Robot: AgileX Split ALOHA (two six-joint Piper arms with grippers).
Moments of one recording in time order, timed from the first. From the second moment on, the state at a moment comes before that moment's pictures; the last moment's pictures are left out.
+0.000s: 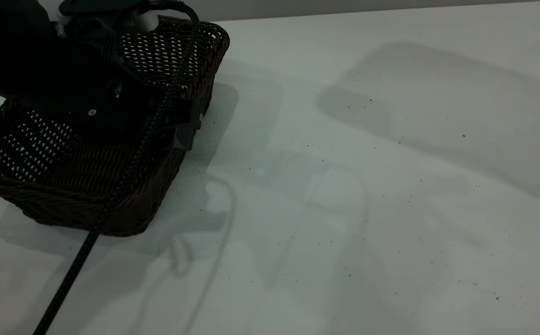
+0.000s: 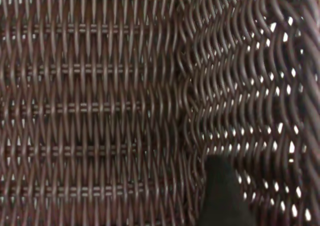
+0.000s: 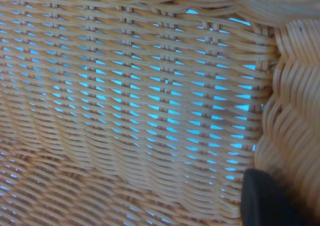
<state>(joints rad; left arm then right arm) -0.52 1.84 -0.71 -0.83 -0.09 0.55 -0.40 1.42 -1.16 0.80 0.95 -0.36</state>
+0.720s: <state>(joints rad) -0.52 1.78 -0.71 -0.81 0.27 1.16 -0.40 1.42 -1.15 0.81 0.95 -0.41</state>
